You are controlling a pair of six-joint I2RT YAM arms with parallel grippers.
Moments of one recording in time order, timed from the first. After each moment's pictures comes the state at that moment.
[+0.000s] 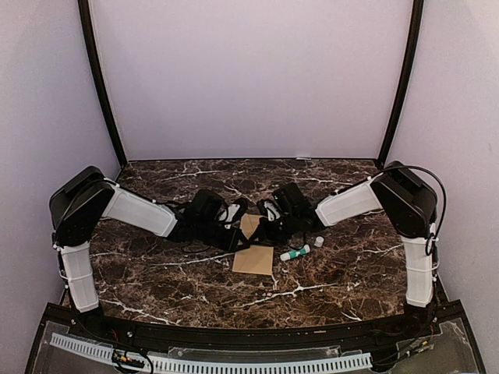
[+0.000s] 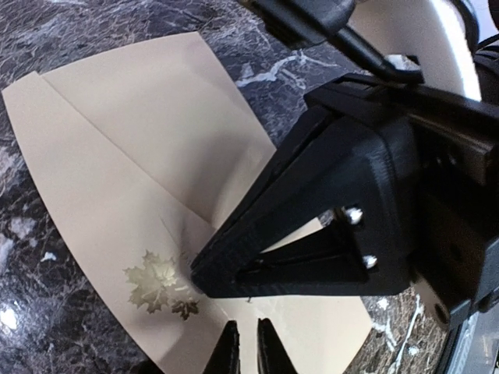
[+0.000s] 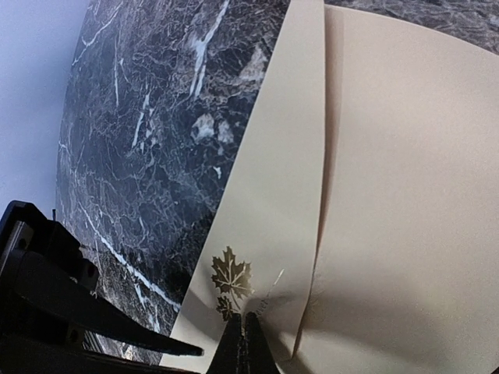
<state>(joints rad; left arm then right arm) -0.78 1.93 1.01 0.12 0.35 -0.38 0.78 2.09 1.21 0.06 -0.46 0.69</state>
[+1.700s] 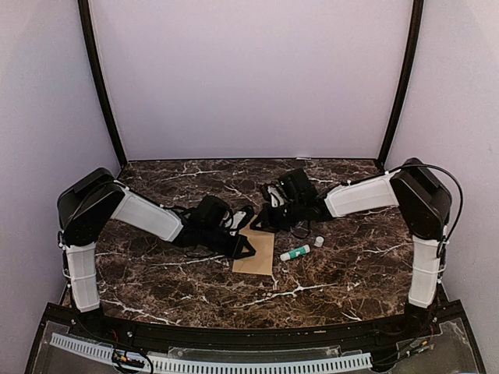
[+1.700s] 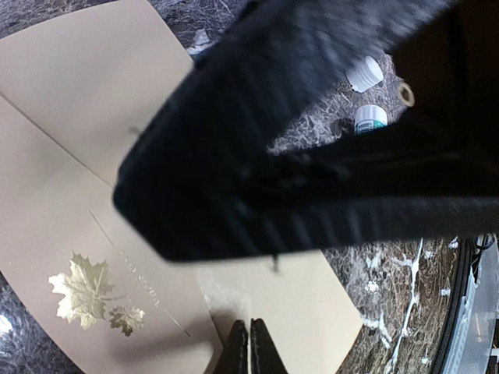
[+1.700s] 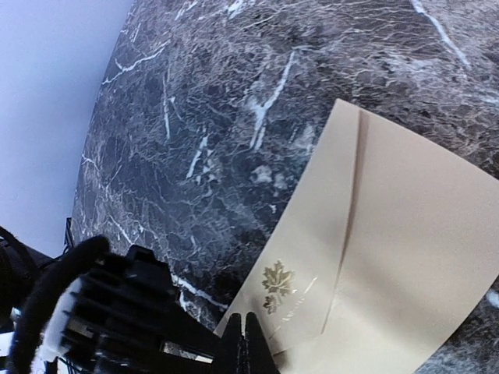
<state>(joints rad) -0.81 1.99 1.02 0.18 0.41 -0.37 0.75 1.99 1.22 0.03 -0.45 0.65</state>
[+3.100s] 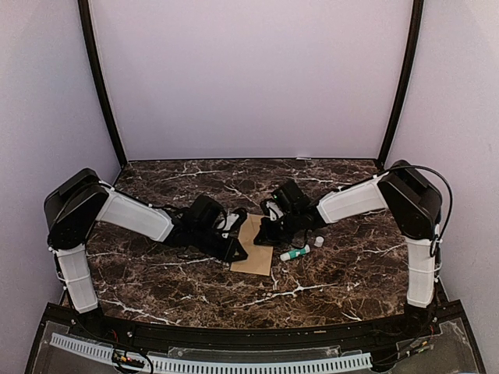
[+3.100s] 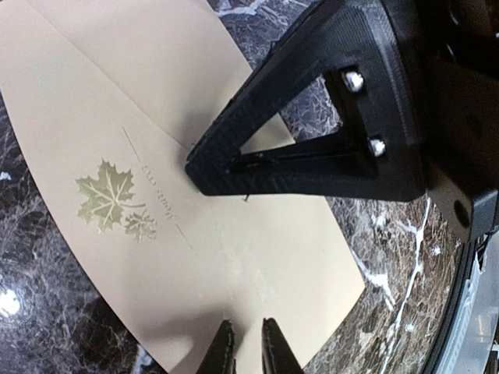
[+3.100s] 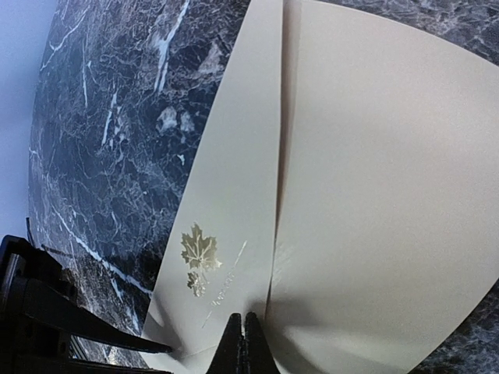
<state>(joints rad) -0.81 1.88 0.96 0.07 0.39 -0.38 0.79 2.05 1.22 -0.08 -0.36 0.67</state>
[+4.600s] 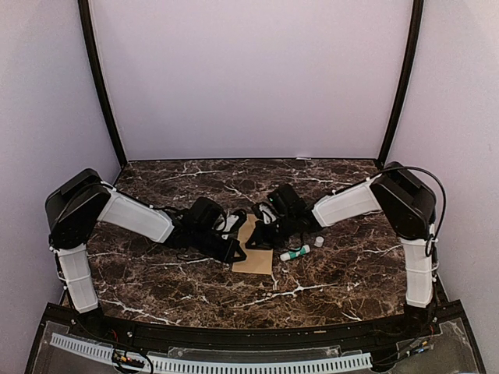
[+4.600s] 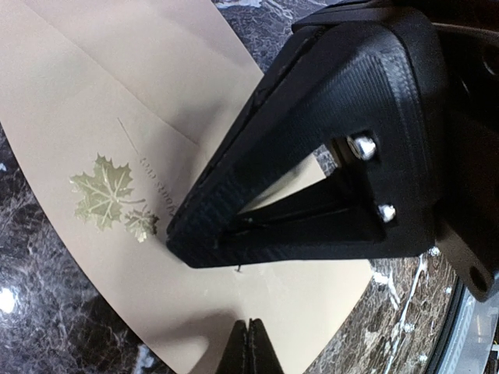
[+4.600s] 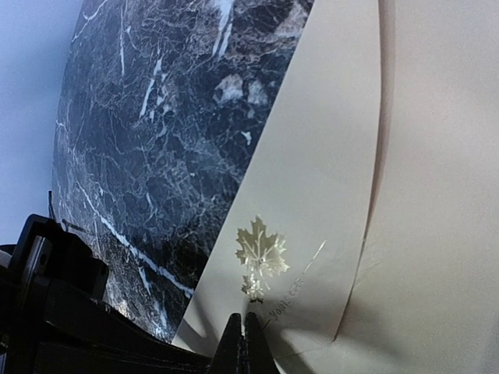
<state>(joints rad) -0.81 1.89 0.94 0.09 0.38 -0.37 0.81 2.09 1.23 -0.01 -0.46 0.66</state>
